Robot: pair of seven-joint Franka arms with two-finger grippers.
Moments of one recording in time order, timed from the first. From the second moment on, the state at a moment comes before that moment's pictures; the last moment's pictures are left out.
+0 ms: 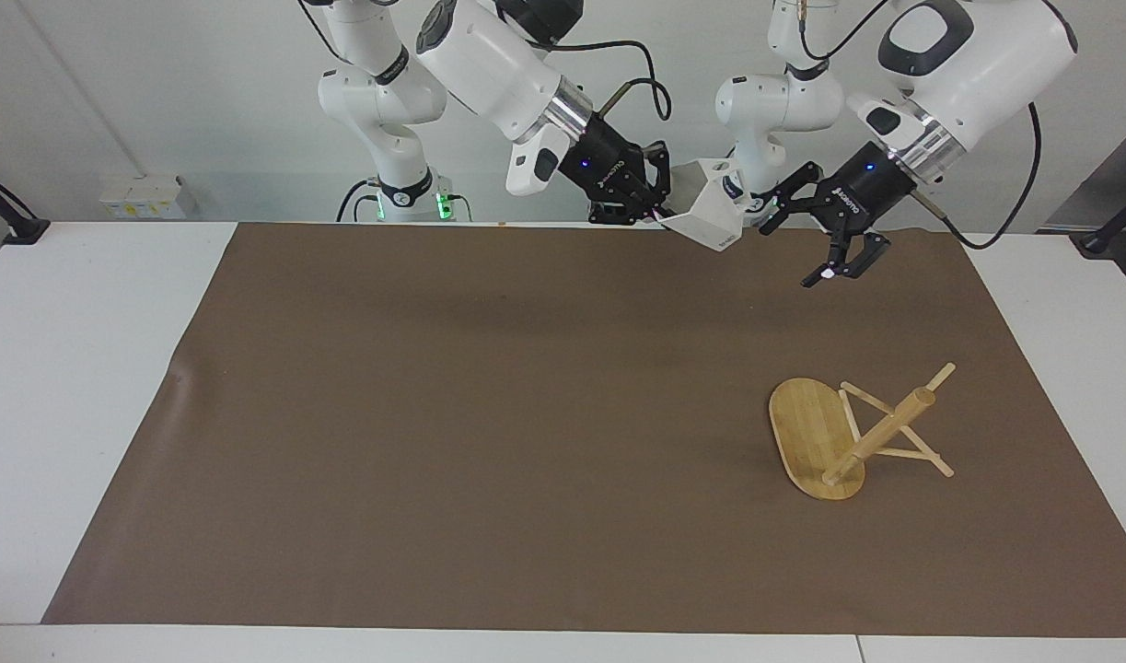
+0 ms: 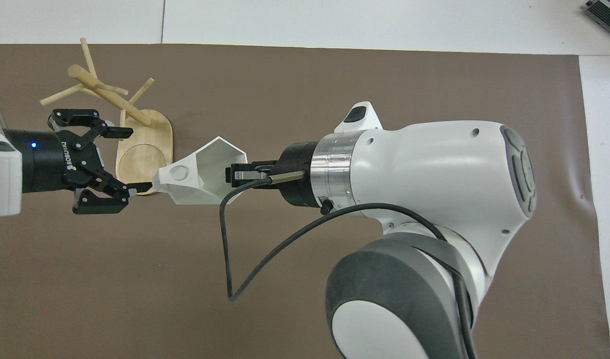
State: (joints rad) left arm -0.12 -0.21 -0.03 -1.96 -0.68 1.94 1.27; right arm 0.00 0.11 0.62 -1.66 0.71 2.26 0.19
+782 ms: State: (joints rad) left arm -0.21 -0.28 -0.03 -2.07 -0.85 2.05 1.41; right arm 0.00 0.11 0.62 -1.67 0.71 2.26 0.19
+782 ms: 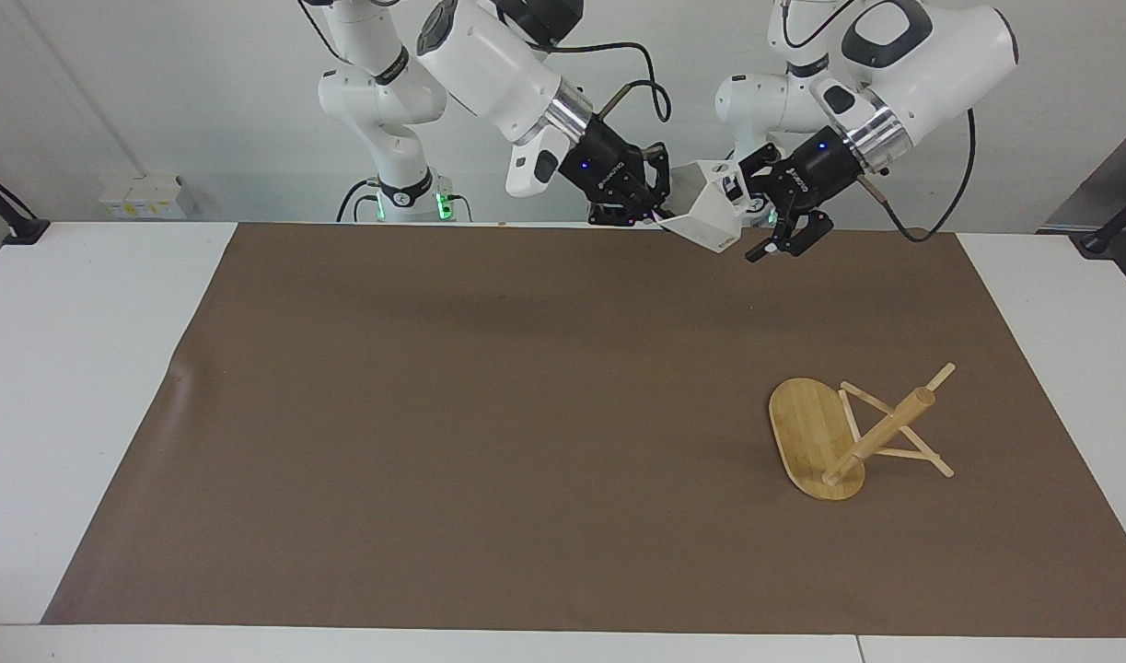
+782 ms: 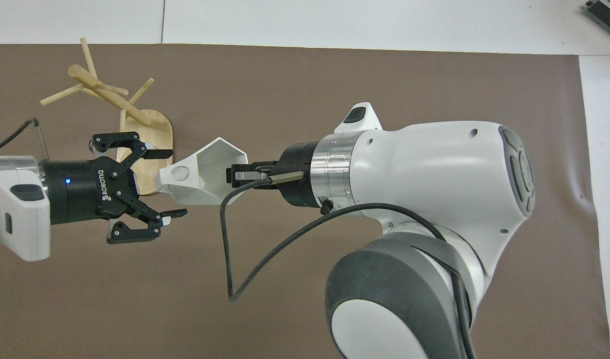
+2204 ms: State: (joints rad) left arm -0.24 -0.29 -0.03 -2.08 -0.88 2.10 1.42; right arm -0.01 0.11 0.62 -1.67 0.69 2.27 0.19
